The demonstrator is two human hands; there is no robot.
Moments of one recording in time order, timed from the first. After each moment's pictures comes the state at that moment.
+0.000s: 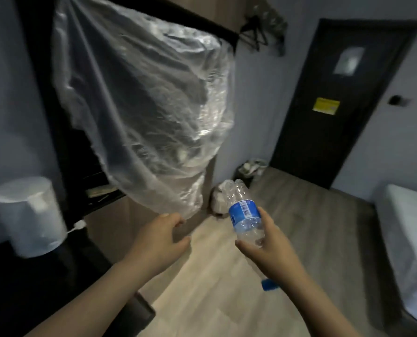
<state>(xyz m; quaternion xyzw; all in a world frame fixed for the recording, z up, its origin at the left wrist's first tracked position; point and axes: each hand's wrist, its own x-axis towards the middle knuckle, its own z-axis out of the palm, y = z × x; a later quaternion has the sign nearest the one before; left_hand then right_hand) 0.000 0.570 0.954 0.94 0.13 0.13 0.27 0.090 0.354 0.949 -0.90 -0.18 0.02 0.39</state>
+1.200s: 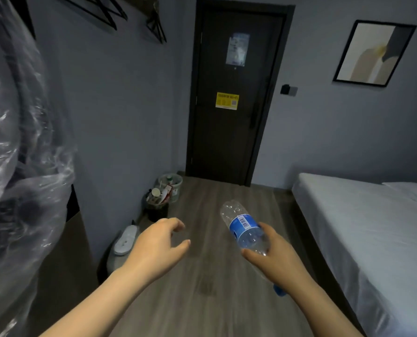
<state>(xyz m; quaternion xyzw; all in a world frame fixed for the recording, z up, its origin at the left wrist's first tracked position) 0.751 0.430 0.943 0.95 -0.11 0.08 0.28 0.724 0.177 0.940 -0.93 0.05 -0.06 0.35</state>
